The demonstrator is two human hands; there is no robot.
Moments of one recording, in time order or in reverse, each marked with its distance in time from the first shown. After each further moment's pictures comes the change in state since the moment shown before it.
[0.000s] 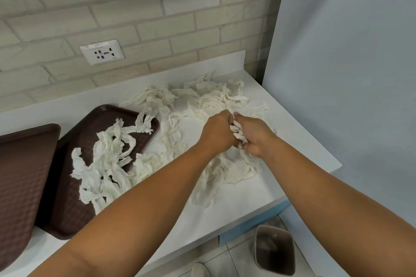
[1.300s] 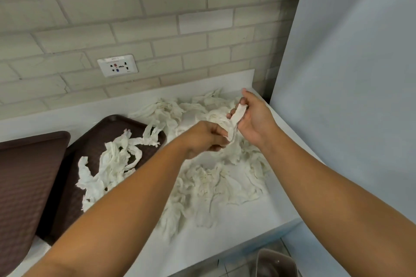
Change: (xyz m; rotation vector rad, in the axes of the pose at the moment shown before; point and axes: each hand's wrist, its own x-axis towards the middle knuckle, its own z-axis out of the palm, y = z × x) left_hand 0.012 -0.024 -0.070 -0.597 -0.291 -0.276; right_hand 0.022 -0.067 0.034 0.463 -0.227 -0.220
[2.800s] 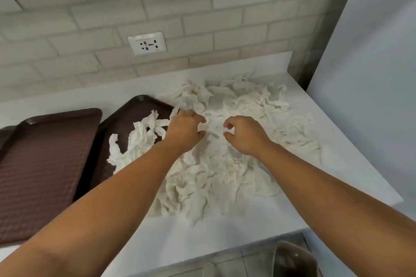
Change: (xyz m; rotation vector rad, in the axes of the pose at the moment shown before) left_hand -0.005 -0.096 -0.092 1.190 0.533 0.178; right_hand 0.009 0.098 0.003 -1.763 -0.262 -0.343
